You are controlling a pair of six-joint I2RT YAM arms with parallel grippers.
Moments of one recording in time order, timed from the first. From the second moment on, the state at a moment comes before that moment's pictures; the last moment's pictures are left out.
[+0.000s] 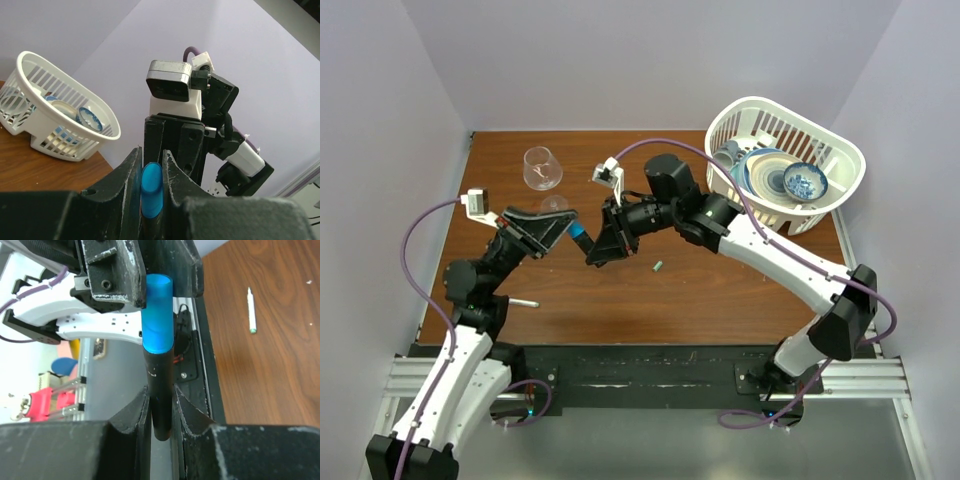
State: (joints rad) left arm -0.21 0.61 0.46 0.65 0.58 -1.21; right arm 0.87 1.55 1.51 -0.34 -0.77 0.41
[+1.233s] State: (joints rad) left arm -0.20 1.02 1.04 -0.51 0.24 -0.64; right arm 0.81 1.36 0.94 -0.39 -0.01 0.60
